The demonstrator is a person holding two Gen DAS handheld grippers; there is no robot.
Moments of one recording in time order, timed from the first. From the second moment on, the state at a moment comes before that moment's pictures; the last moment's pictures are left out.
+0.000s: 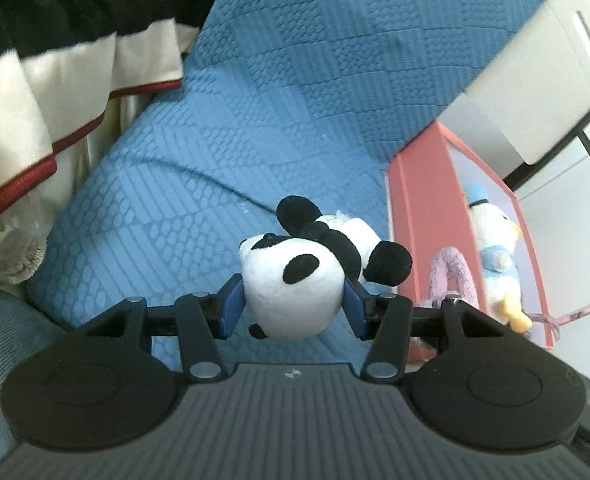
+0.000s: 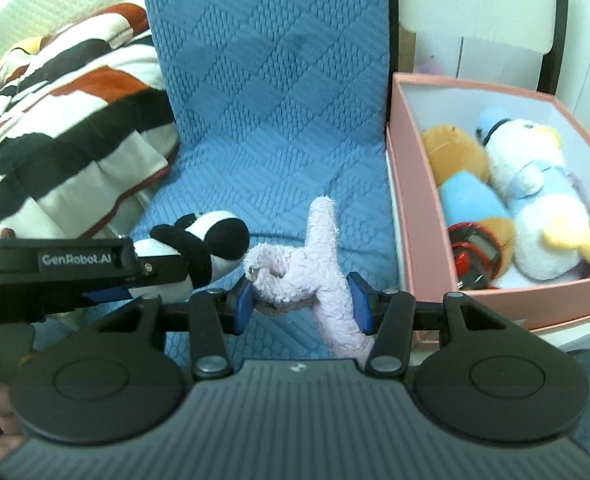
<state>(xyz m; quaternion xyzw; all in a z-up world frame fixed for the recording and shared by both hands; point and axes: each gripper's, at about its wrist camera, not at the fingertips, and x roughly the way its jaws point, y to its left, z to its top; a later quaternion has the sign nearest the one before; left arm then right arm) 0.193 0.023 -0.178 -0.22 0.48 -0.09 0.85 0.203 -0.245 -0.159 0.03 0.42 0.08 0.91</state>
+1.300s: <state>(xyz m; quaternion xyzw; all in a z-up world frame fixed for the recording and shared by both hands) 0.219 -0.189 -0.034 -0.18 0.42 -0.18 0.87 0.223 -0.421 -0.035 0.06 0.33 0.06 0.94</state>
